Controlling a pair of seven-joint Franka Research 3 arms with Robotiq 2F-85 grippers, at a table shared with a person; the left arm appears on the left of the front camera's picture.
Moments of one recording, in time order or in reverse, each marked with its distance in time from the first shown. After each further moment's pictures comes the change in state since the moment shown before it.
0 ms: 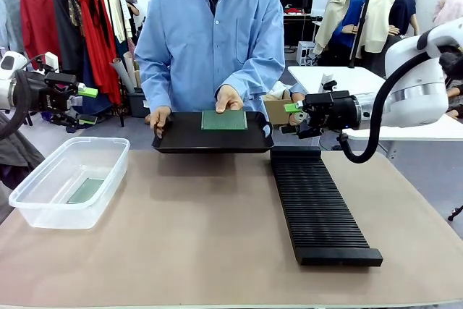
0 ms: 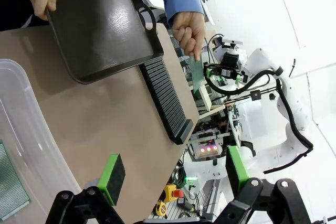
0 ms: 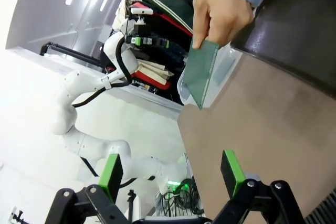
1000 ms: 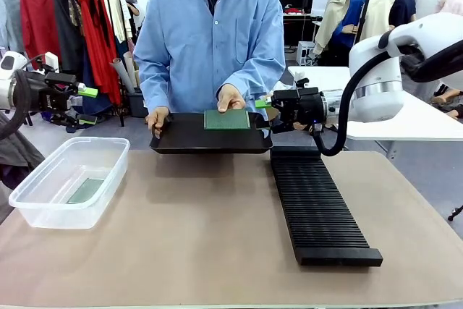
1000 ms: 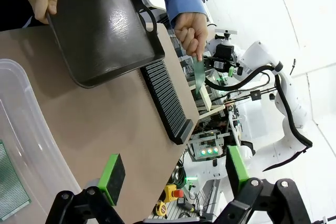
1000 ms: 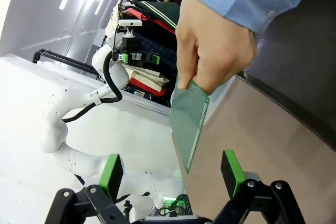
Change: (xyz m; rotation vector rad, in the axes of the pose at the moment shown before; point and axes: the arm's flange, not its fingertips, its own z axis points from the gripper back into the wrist) left arm 0.000 0.000 0.000 0.000 0.000 0.000; right arm 0.037 -0.014 -0.059 -0.019 -0.004 -0.009
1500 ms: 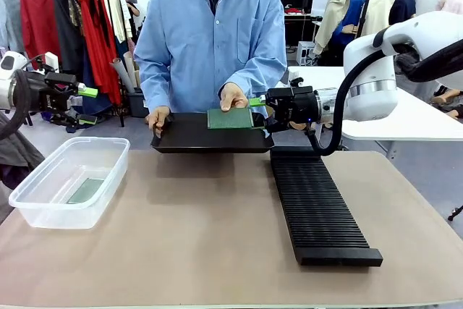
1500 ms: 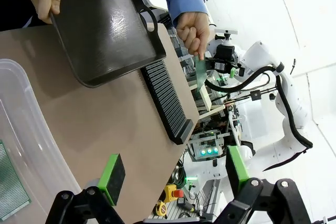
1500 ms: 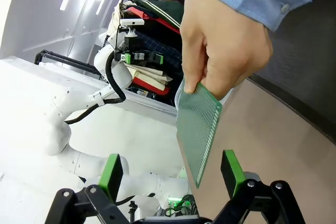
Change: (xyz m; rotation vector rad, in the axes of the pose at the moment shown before) left arm 0.000 0.000 0.000 0.000 0.000 0.000; right arm 0.000 0.005 -0.014 0.011 0.009 -0.022
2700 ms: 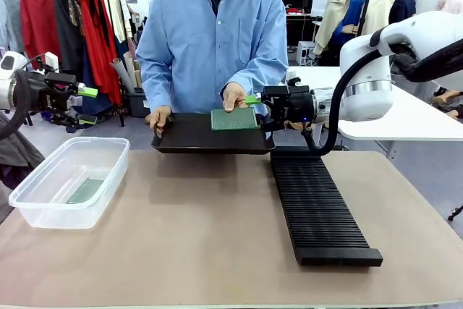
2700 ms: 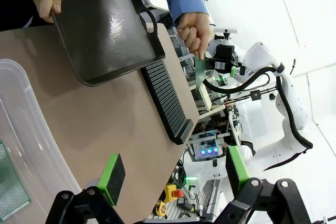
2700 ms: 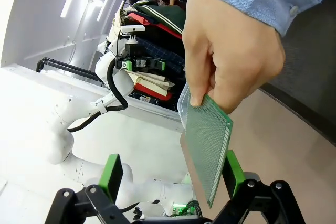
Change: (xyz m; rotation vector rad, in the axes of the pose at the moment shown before) left arm 0.000 0.000 0.000 0.000 0.000 0.000; right arm 0.002 0.001 -0.008 0.004 -0.028 -0.027
